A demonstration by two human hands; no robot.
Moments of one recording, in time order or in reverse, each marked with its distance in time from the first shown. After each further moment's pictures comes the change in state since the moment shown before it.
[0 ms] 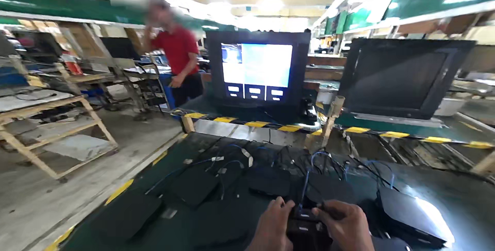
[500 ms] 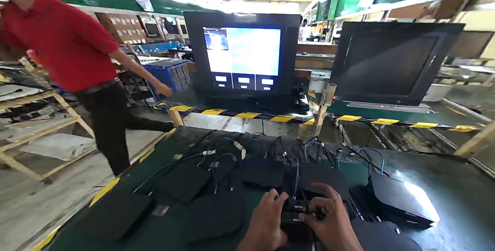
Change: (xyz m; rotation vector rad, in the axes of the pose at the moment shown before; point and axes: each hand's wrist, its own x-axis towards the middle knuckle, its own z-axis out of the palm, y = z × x) left_hand -0.001 -0.002 0.001 0.031 0.009 -0.007; right_hand -0.009 0.000 0.013 -0.203 -0.077 -0.008
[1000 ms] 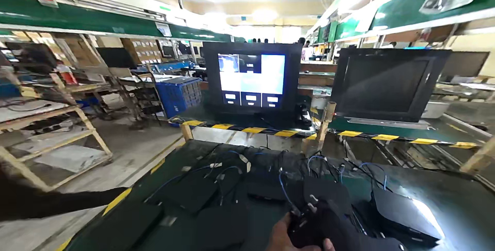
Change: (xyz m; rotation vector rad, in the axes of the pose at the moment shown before) left_hand -0.032 0.024 0.019 -0.948 0.189 0.070; right_hand -0.068 0.016 0.030 0.851 0.362 0.217
